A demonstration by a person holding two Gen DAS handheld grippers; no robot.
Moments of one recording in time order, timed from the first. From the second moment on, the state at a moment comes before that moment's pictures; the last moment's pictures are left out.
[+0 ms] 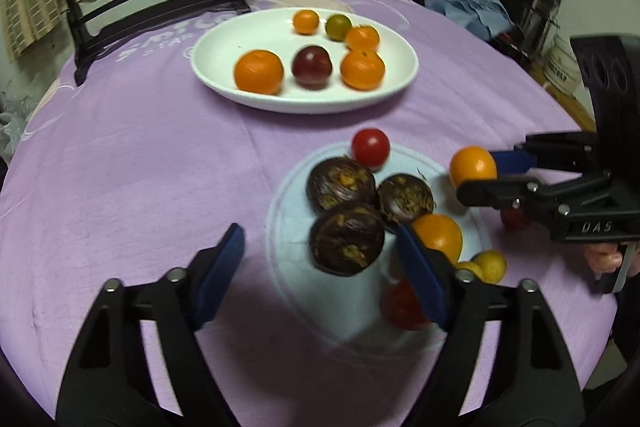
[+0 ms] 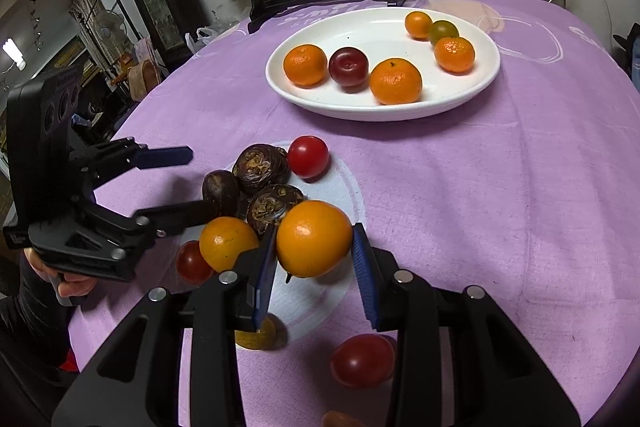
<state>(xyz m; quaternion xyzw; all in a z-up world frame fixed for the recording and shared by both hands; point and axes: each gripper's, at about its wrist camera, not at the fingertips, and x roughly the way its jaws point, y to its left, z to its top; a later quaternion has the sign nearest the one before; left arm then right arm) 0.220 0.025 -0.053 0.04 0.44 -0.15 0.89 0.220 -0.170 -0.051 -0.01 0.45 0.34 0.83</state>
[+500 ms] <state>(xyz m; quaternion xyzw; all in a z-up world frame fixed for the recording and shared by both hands) 0.225 0.017 -0.065 0.03 0.46 -0.16 0.87 0.216 -0.171 -0.049 -0.01 0.45 0.33 0.83</state>
